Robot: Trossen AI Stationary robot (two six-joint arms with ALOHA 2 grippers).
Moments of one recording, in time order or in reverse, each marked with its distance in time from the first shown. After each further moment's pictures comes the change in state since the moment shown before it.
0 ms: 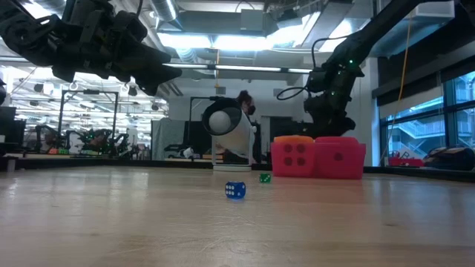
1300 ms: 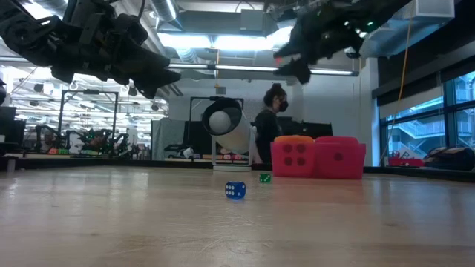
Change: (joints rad) left arm 0.000 0.000 0.000 -0.037 0.000 0.001; right arm 0.245 -0.335 -0.152 0.633 -0.433 0.092
